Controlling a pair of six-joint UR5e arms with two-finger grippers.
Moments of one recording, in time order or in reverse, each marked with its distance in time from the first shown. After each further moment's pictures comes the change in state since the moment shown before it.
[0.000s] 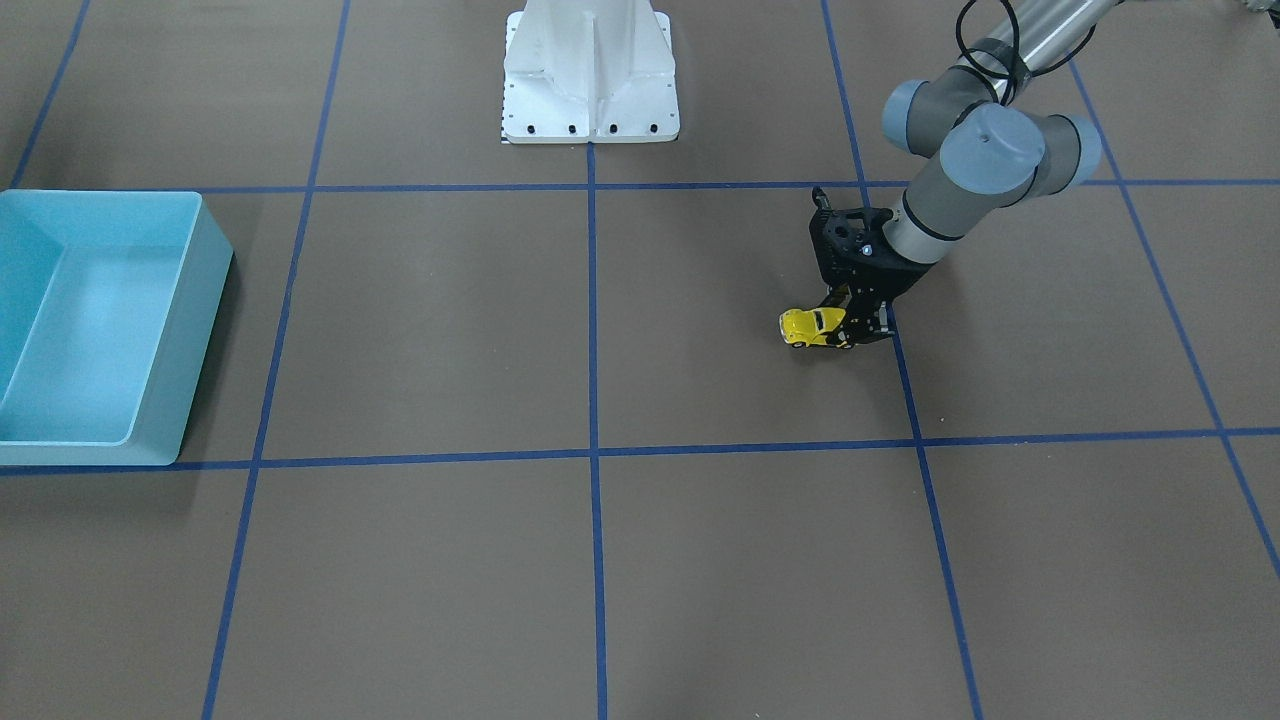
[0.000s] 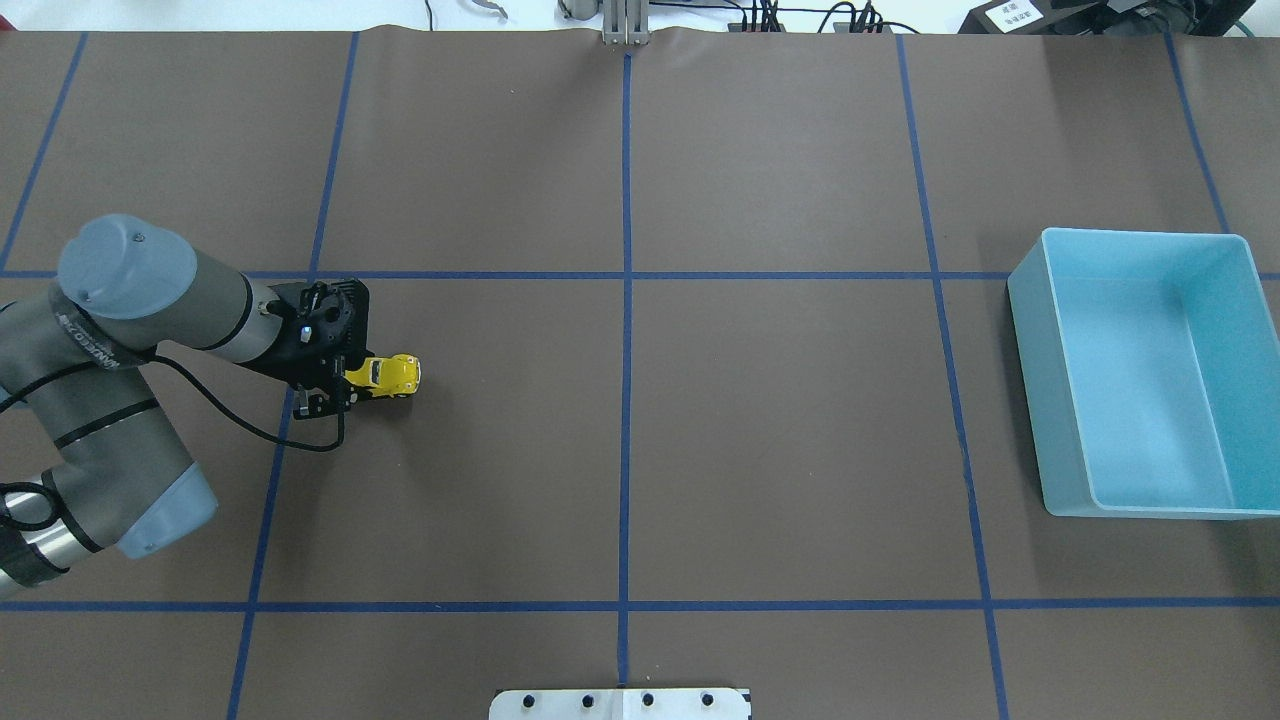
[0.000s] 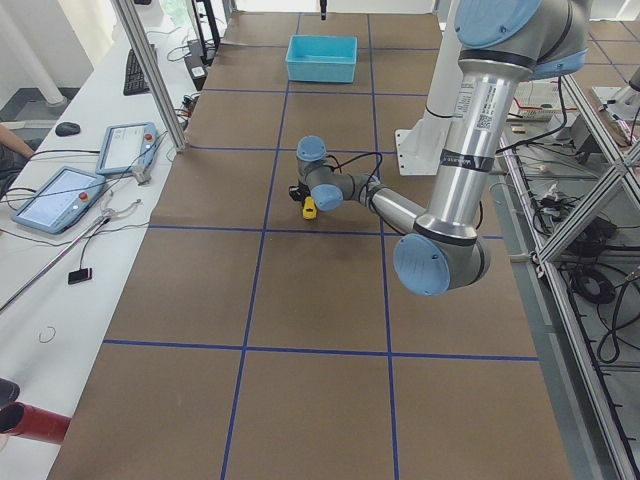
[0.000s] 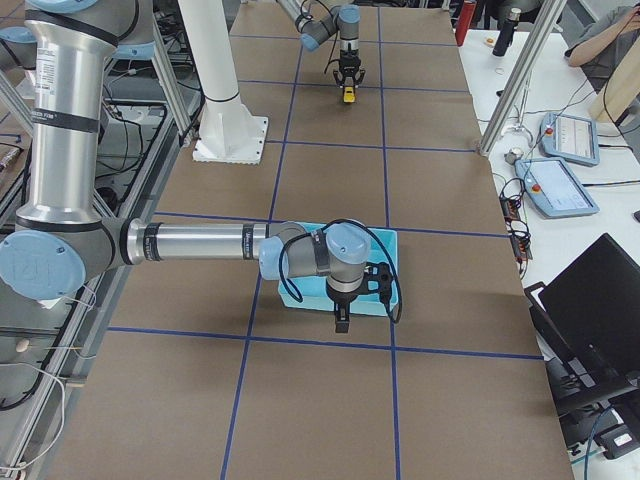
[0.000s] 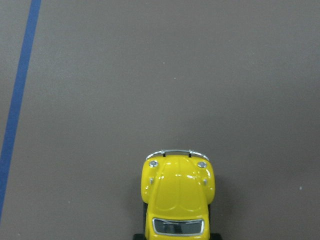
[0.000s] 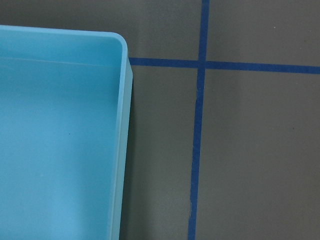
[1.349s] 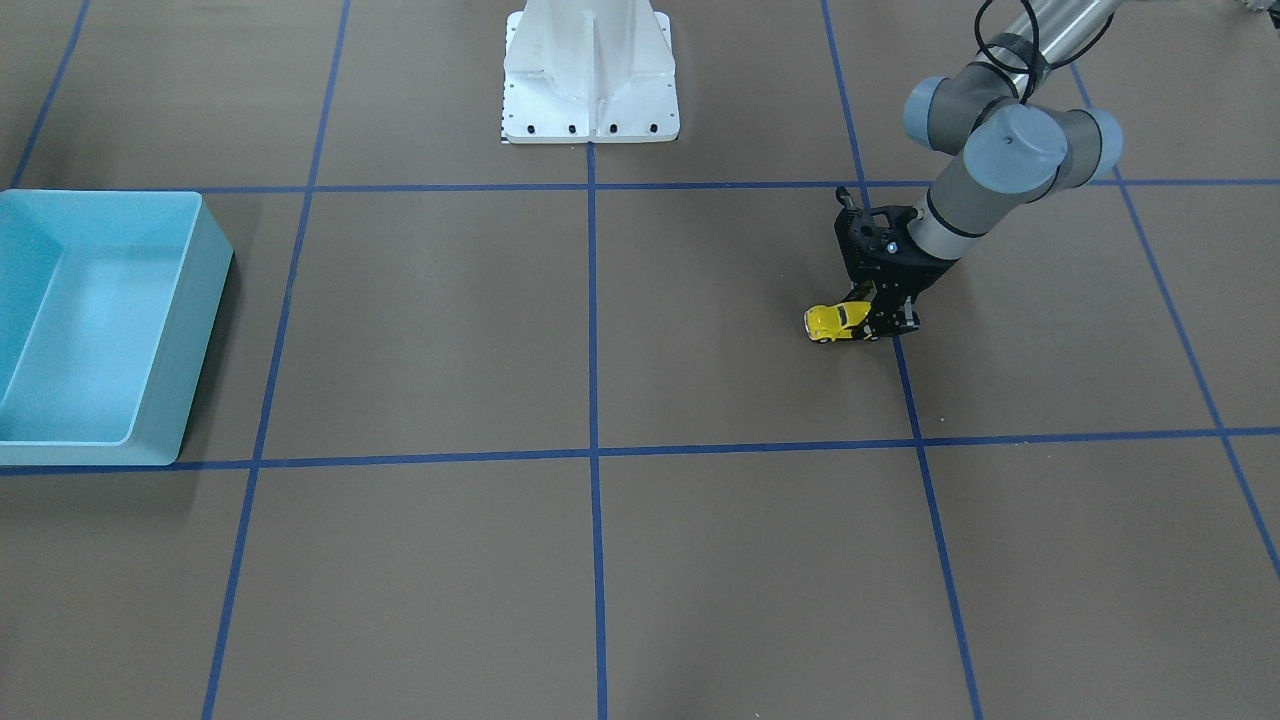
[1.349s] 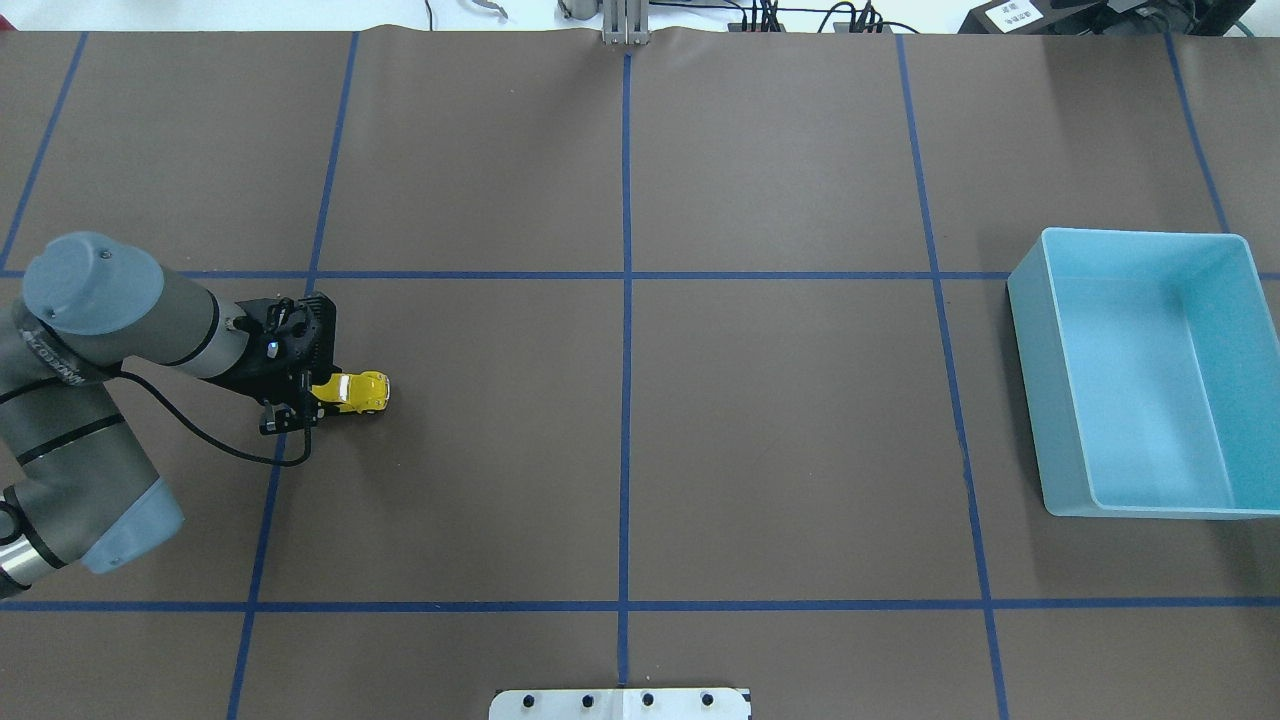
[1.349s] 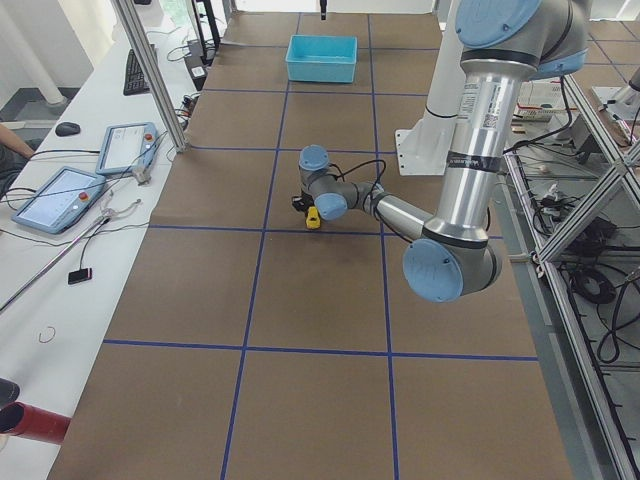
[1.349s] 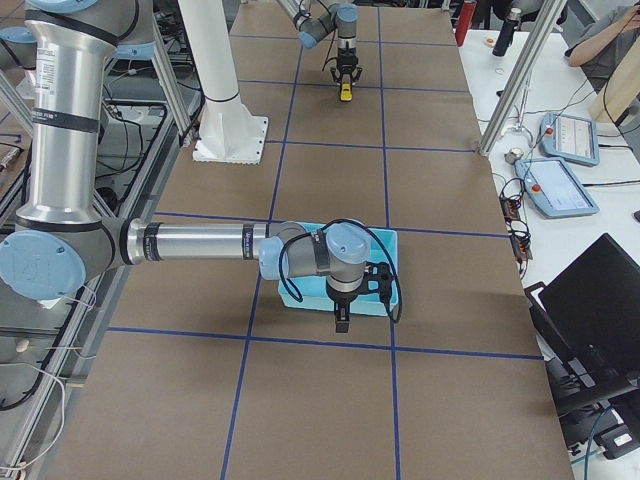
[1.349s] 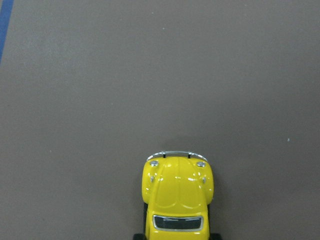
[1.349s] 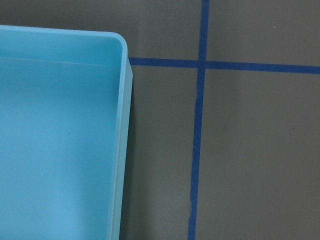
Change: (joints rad) left arm -0.004 0.055 -0.011 -0.009 -0.007 0.000; right arm 0.000 0.000 0.002 0.000 0.001 0.000
